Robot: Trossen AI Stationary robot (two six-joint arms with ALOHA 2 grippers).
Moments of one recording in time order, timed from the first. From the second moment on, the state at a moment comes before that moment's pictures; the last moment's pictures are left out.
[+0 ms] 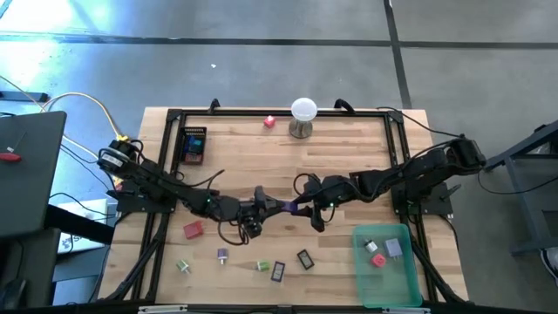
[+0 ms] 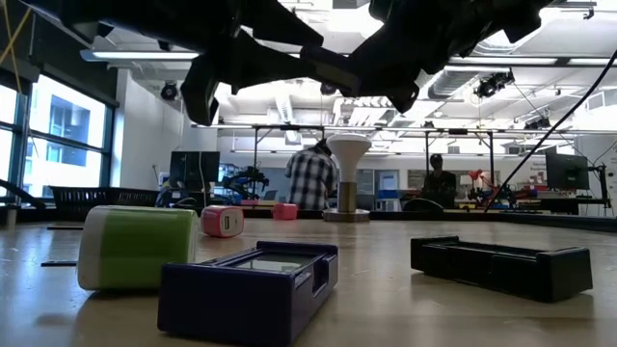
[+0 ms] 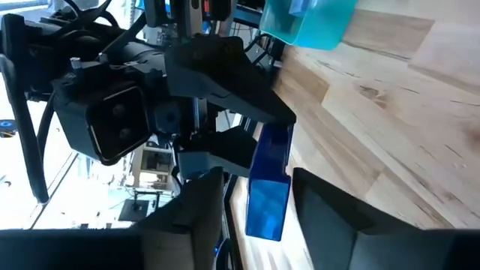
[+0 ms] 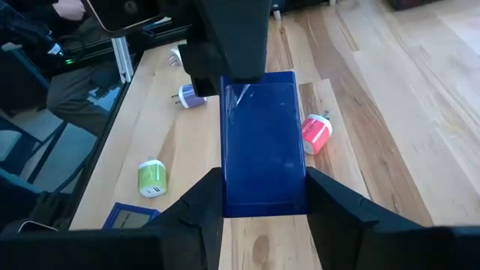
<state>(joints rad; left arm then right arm) -0.36 1.57 0.74 0.70 -0.51 1.21 0.18 1.48 0.80 0.20 0.00 0.34</state>
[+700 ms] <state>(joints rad) -0.37 1.57 0.74 0.69 -0.53 0.94 0.18 1.48 0.80 0.19 0.04 0.31</state>
